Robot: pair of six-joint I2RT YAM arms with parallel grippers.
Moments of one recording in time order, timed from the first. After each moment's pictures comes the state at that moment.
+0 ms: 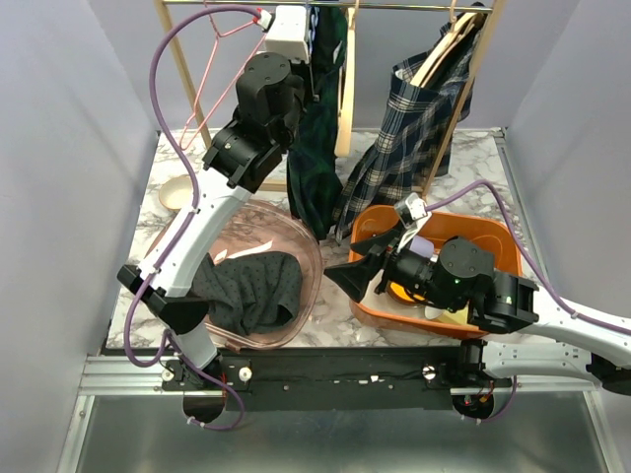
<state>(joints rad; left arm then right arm) -0.67 1.69 2.17 -0.37 -0.51 -0.03 1.28 0.89 1.04 -0.23 0.30 0.45</state>
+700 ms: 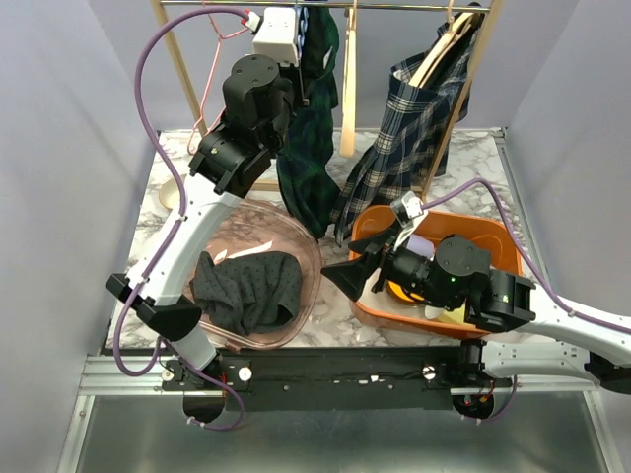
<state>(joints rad) -0.67 1.64 2.16 -0.43 -0.52 -0.03 1.28 0.91 1.06 -0.23 0.30 0.45</state>
